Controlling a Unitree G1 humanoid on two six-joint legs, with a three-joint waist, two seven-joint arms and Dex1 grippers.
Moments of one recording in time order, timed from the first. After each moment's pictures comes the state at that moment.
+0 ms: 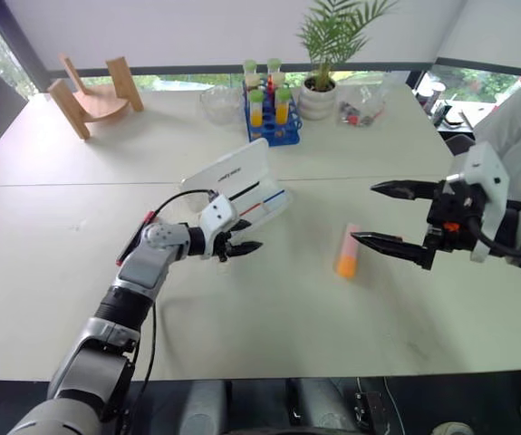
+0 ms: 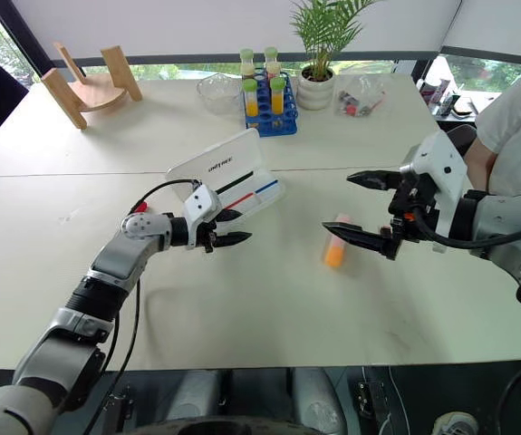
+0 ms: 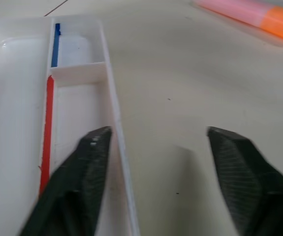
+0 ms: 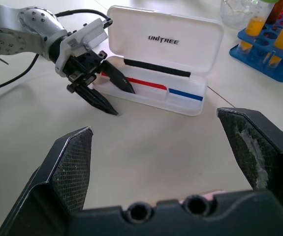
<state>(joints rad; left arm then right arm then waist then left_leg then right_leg) -0.59 0.39 -0.24 0.33 -0.14 0.26 -0.93 -0.26 -1.04 -0.30 -0.56 0.77 0.78 0.83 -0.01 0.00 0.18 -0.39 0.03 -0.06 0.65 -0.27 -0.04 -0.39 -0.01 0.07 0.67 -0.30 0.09</state>
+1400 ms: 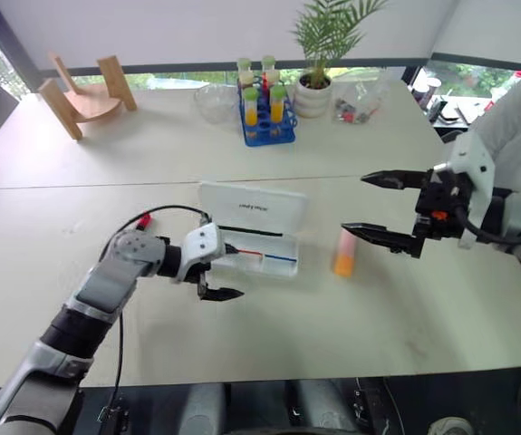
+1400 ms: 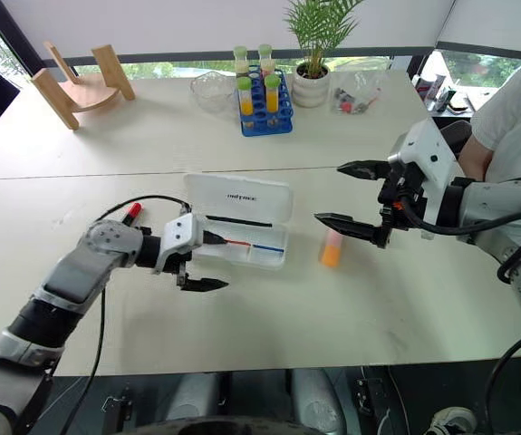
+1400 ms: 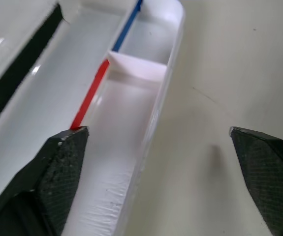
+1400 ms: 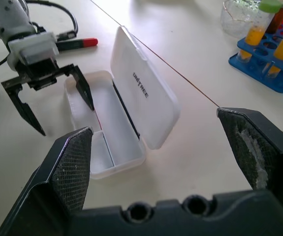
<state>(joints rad) -0.42 0.67 -0.24 -0.13 -0.20 0.41 -1.16 -0.38 -1.02 -0.20 -0.50 0.72 0.75 0.86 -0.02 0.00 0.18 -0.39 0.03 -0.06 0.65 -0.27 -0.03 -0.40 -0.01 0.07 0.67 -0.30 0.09</state>
